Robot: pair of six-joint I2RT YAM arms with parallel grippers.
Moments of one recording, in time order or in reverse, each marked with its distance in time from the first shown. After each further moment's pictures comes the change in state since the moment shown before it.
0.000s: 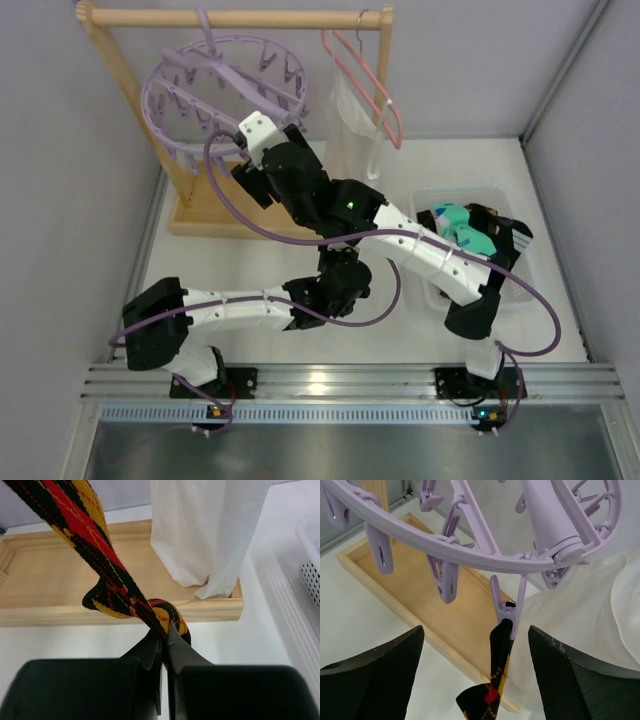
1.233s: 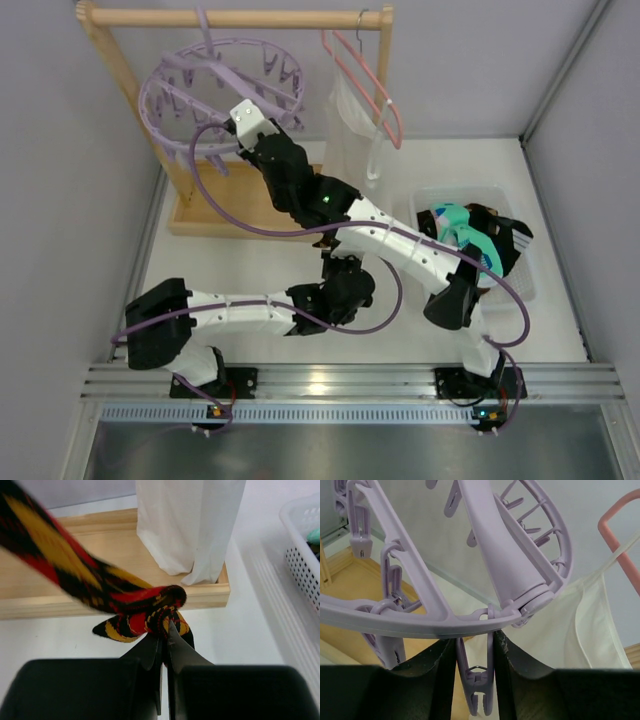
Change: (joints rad) left arm -0.042 0.018 -0.009 -0.002 0.006 -0.058; right arm -0.062 0.146 0.044 0.302 0.153 -0.240
